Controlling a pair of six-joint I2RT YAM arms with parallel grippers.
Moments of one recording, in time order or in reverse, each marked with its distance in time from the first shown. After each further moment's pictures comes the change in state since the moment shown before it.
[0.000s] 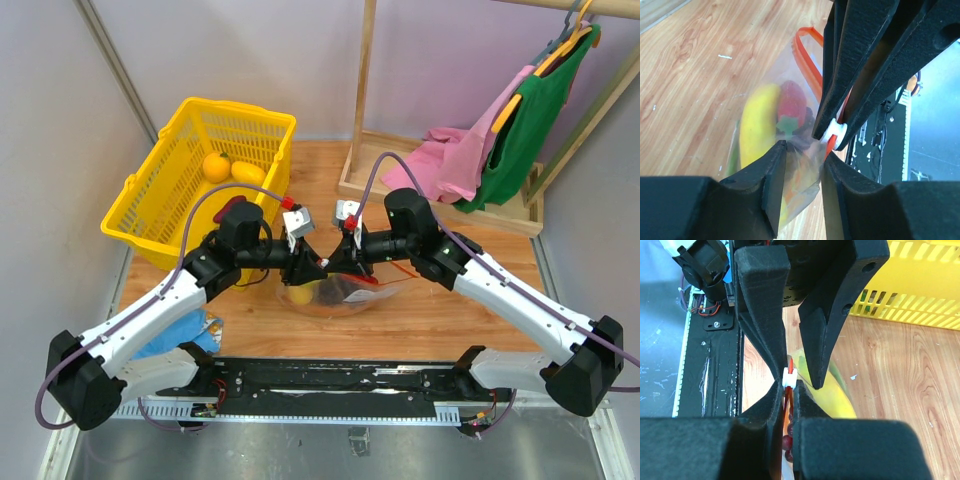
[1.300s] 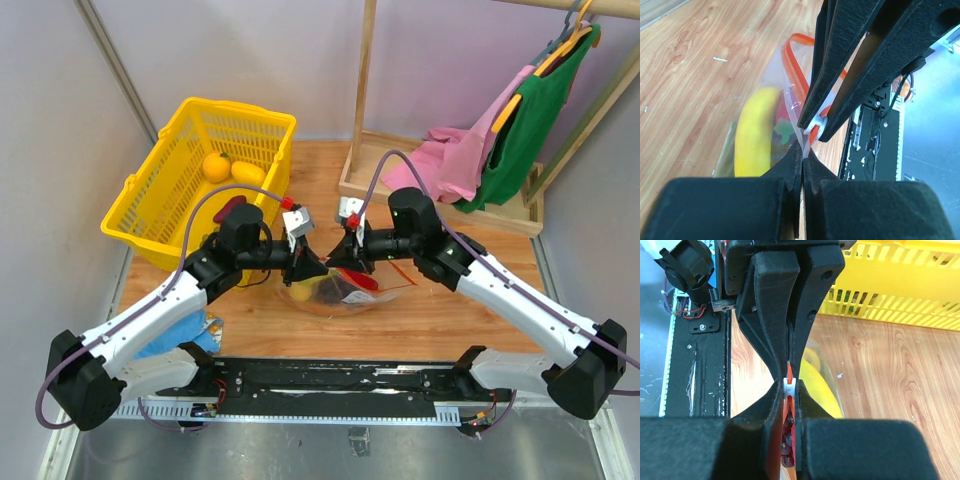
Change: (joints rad) left arm 0.000 0.001 -0.023 0.058 0.012 -0.051; right arm -0.011 -0.011 0.001 0.008 0.052 -0.008
